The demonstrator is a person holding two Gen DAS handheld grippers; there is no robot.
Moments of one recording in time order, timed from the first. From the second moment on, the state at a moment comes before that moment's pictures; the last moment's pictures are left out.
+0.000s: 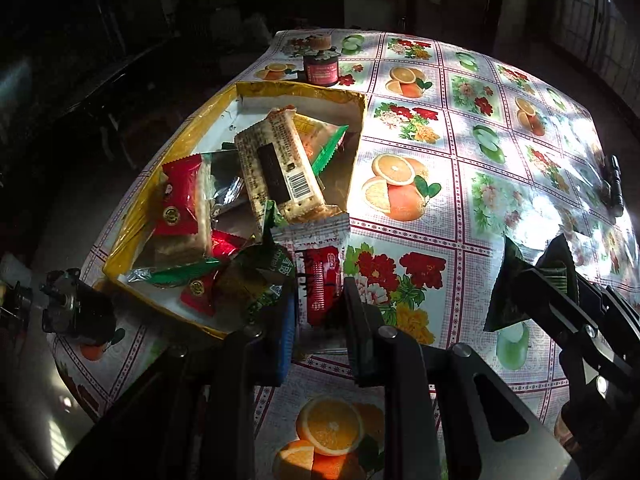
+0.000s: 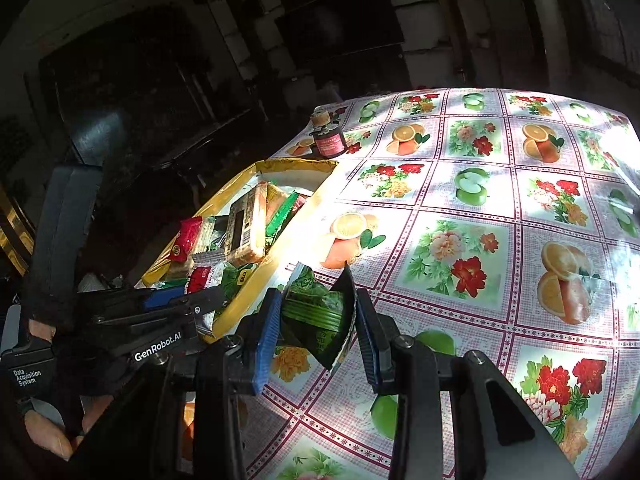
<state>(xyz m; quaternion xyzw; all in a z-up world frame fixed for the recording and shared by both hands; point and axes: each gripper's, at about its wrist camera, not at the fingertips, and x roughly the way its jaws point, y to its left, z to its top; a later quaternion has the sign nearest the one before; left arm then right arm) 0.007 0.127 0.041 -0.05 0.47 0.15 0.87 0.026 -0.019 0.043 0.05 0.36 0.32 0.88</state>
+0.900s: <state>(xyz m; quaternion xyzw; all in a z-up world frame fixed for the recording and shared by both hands) -0.010 0.186 0.042 -0.09 0.46 0.18 0.86 0.038 0.050 0.047 0.03 0.36 0.38 0.85</state>
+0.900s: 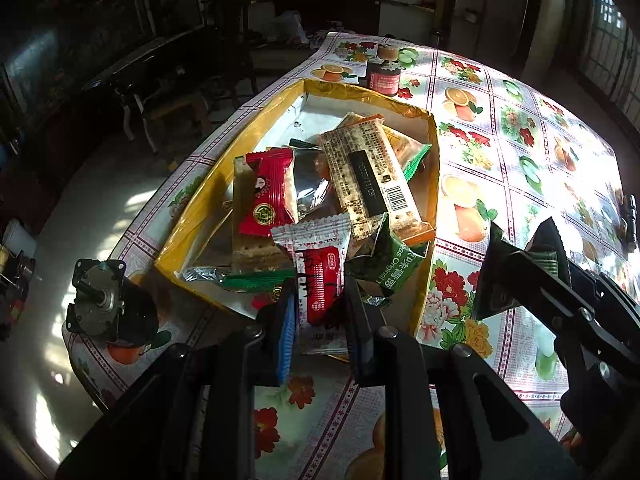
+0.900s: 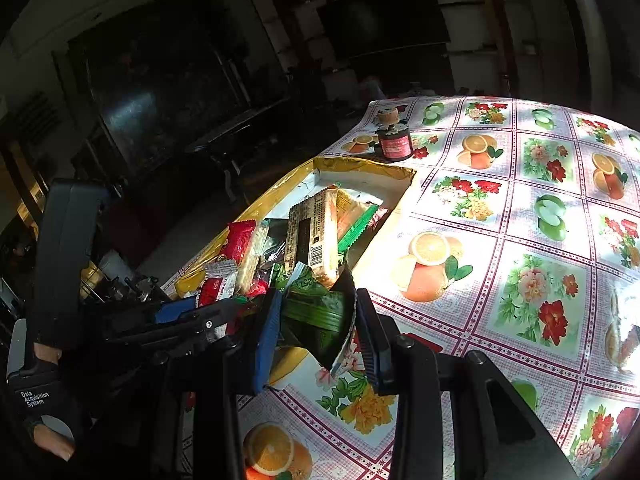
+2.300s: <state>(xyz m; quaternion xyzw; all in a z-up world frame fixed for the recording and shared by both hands) 0.046 0.225 0.035 -0.09 0.46 0.20 0.86 0.147 0.132 0.025 0.06 0.41 0.39 0.82</state>
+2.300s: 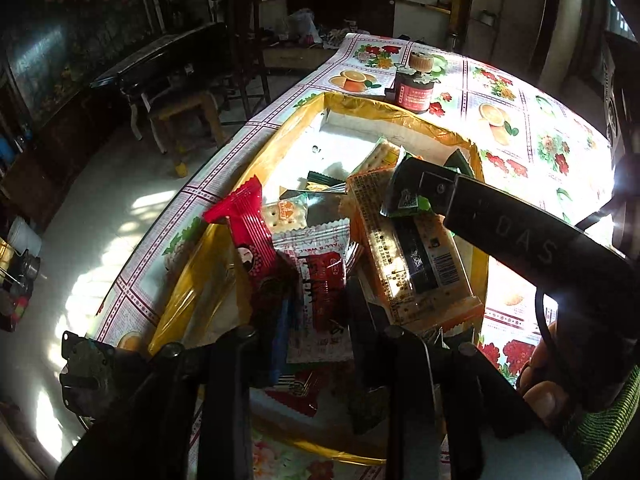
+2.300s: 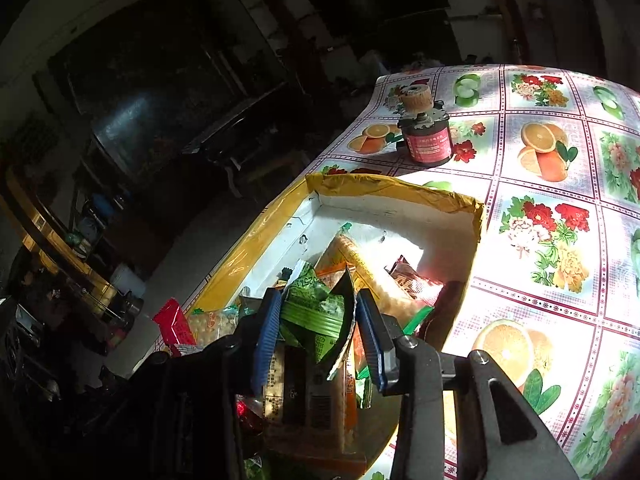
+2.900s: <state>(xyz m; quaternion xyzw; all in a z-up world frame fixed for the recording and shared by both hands) 0.032 0.212 0.040 -0.07 0.46 0.19 0.86 0.138 0.104 0.040 0.08 0.40 0.39 0.82</state>
